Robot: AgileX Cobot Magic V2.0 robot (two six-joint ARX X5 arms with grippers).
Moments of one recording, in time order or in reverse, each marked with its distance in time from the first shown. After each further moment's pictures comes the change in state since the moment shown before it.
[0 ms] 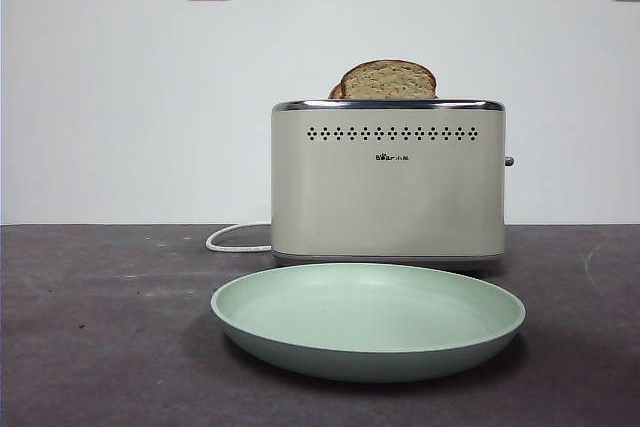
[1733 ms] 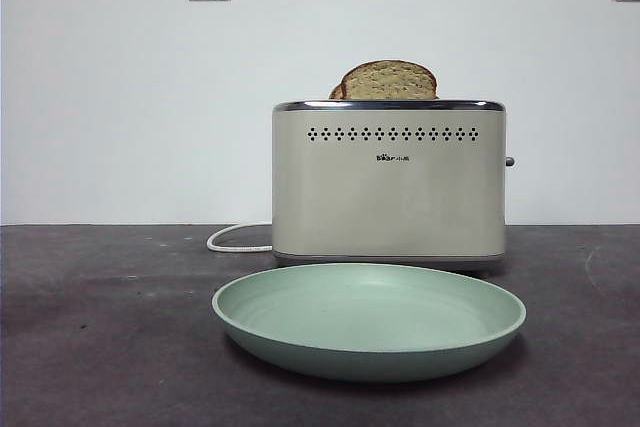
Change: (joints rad) left arm -0.039 0.512 0.843 -0.424 0.581 0.025; right arm 0.000 0.665 0.930 -0.874 -0.366 -0.175
